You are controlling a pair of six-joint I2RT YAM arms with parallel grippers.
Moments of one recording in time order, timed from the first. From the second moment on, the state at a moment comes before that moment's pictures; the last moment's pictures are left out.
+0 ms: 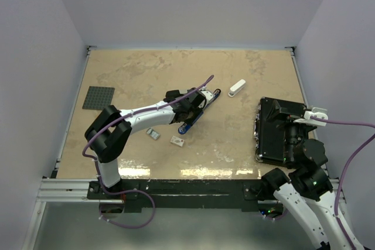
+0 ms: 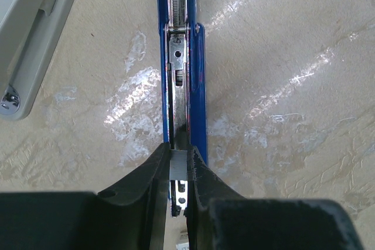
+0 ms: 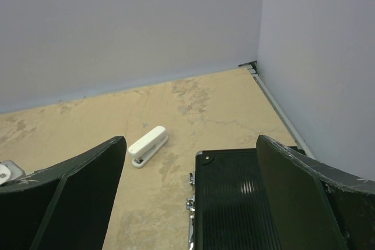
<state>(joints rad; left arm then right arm) -0.85 1.82 1.24 -0.38 -0.19 -0.04 0.49 0.23 0.61 -0.21 0.68 0.02</state>
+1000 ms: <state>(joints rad) -0.84 1.83 1.24 -0.37 -0.16 -0.04 0.49 0.23 0.61 -0.21 0.68 0.02</state>
